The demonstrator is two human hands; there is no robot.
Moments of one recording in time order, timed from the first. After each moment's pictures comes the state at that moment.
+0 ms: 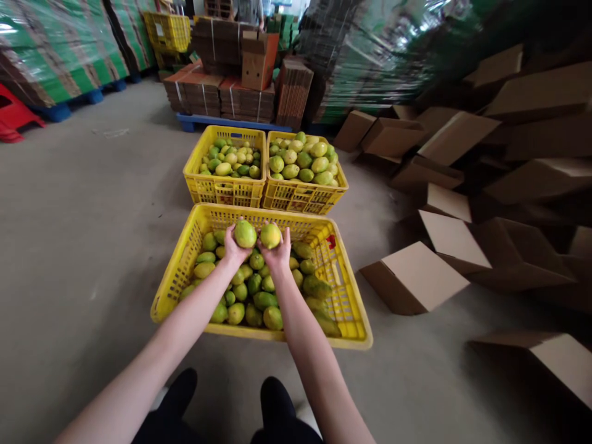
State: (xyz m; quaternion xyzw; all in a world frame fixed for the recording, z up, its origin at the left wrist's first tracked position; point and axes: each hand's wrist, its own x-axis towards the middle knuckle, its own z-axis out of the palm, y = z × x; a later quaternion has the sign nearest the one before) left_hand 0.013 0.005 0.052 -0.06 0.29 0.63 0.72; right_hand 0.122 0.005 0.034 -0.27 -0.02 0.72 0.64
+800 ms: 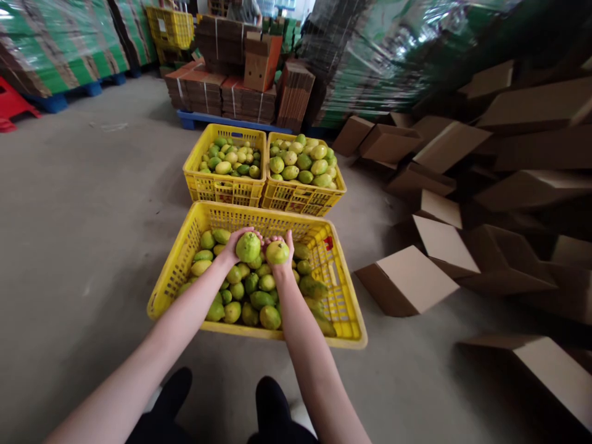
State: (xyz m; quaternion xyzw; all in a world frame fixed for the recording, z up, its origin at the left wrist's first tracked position) left_hand 0.003 0.000 0.049 0.02 0.31 0.51 0.80; right_hand 0.139 -0.003 0.032 -0.32 -0.03 0.72 0.62
